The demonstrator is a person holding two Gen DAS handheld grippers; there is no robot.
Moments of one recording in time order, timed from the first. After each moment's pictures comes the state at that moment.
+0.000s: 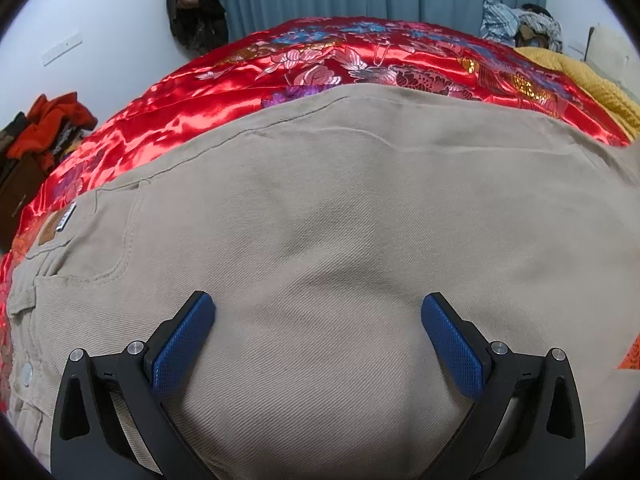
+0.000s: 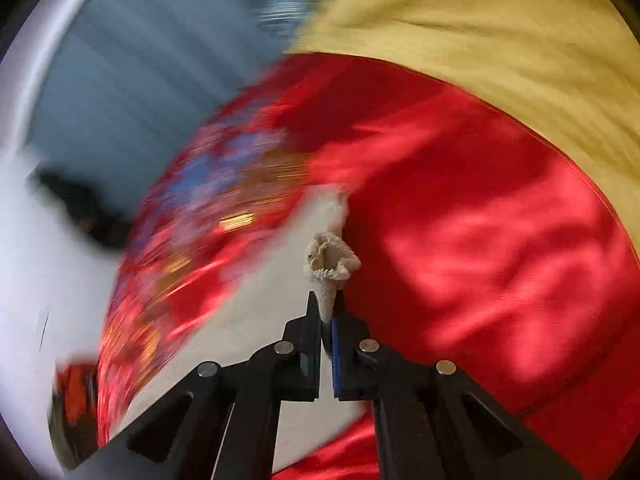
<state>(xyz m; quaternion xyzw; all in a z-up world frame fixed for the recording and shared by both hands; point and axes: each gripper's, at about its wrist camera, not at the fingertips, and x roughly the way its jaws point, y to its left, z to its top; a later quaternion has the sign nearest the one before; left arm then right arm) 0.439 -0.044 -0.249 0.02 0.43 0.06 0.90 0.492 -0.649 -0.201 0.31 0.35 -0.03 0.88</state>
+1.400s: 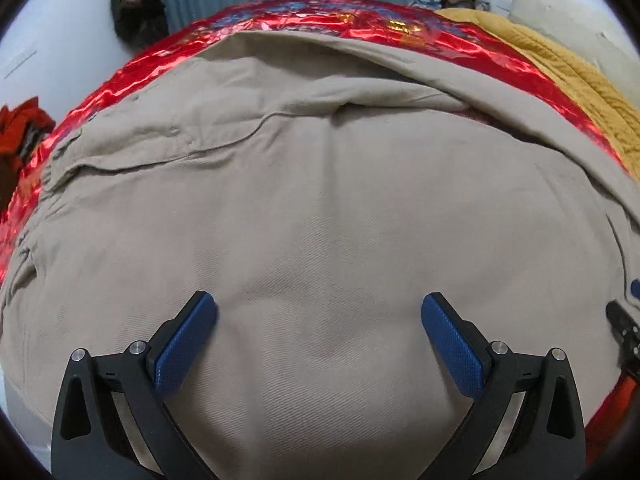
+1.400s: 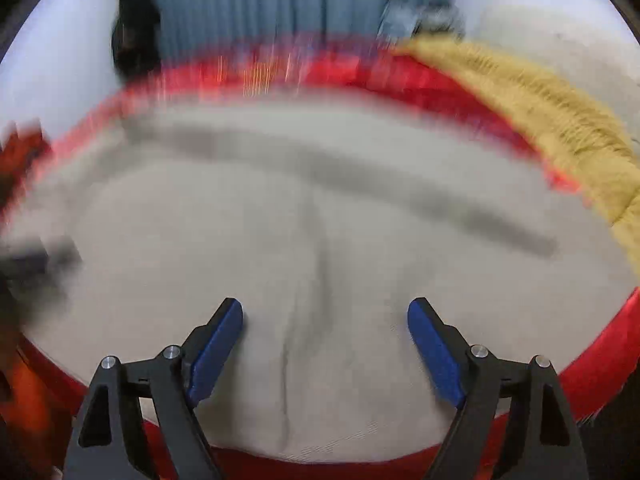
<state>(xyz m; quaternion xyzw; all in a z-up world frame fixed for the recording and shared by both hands) 0.251 -0.080 -0.242 0.04 0.47 -0.05 0.88 0.153 -0.321 -0.264 0.01 0.43 -0.11 0.89</state>
